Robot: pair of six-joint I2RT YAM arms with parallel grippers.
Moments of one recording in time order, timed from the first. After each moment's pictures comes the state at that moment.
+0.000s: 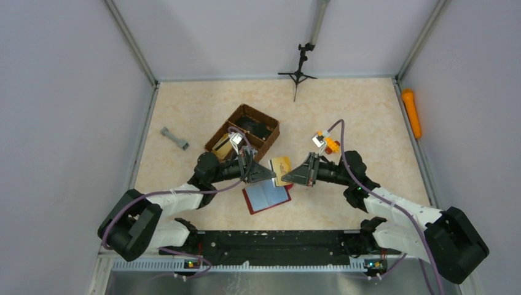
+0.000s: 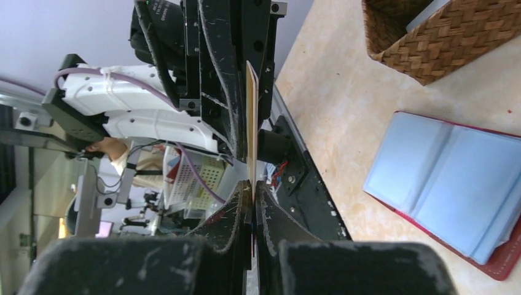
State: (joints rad) left arm -0.58 1.25 0.33 1.00 0.78 -1.29; right arm 0.62 1.03 0.34 0.64 -0.68 1.06
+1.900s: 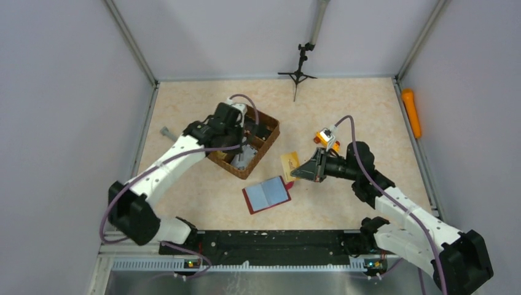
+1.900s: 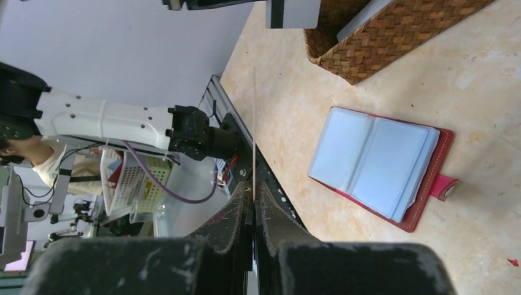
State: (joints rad) left arm -0.51 1.30 1.15 -0.69 0.06 -0.36; right arm 0.52 0.88 0.48 0.17 -0.68 0.81
